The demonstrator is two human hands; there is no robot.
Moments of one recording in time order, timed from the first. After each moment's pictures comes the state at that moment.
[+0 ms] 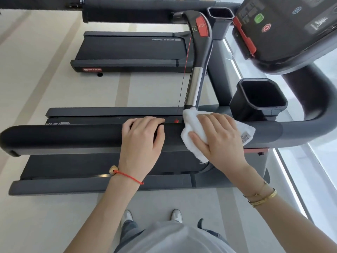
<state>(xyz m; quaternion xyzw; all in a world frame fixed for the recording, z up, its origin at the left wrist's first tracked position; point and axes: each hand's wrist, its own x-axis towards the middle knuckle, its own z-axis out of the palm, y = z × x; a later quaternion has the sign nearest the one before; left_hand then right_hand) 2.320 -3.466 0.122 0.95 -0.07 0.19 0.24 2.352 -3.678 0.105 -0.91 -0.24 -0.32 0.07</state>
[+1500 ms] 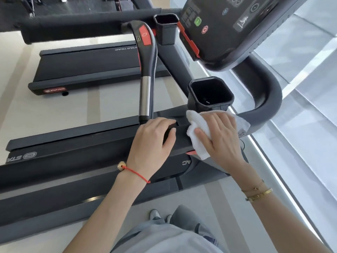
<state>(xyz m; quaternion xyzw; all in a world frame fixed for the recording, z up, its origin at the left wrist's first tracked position) 2.354 -3.572 0.135 0.92 -0.21 0.09 0.30 2.340 -3.778 0.106 -0.94 -0.12 -0.30 0.13</state>
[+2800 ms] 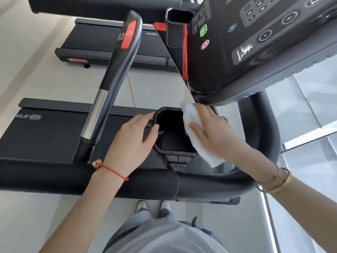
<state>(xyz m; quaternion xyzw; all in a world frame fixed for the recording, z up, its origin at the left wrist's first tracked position) 2.450 -3.689 0.129 0.93 0.00 0.04 0.36 2.506 -3.904 0.147 -0.96 -0.23 0.04 0.17</state>
